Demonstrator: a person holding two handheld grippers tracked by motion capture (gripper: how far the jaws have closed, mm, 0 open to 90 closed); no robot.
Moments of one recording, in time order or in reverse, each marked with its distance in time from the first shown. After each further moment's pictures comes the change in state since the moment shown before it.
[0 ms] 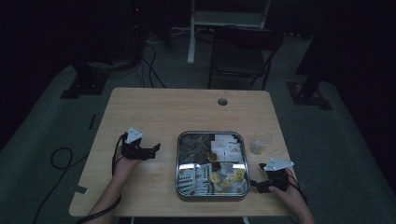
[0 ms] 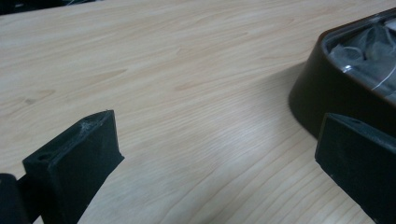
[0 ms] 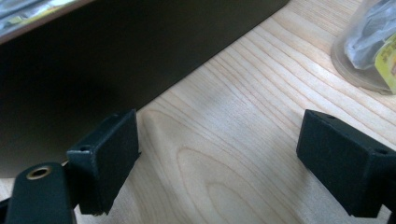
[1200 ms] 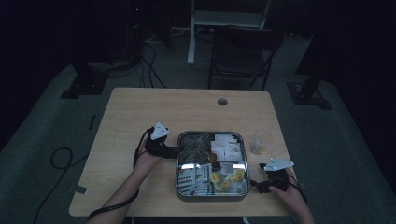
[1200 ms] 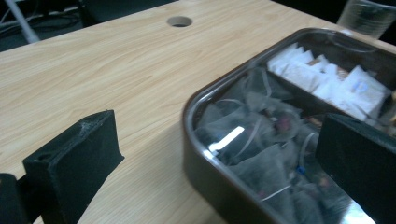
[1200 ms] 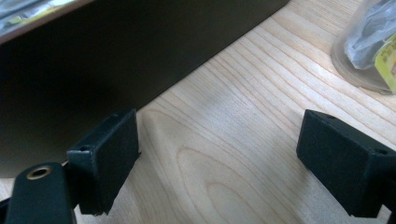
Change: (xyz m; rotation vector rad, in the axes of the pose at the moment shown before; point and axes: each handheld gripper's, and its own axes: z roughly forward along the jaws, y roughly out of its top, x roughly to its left) left arm -0.066 0.049 0.022 -0.026 -0.178 0.132; right arm 0.000 0.000 0.000 0.000 0.000 0.000
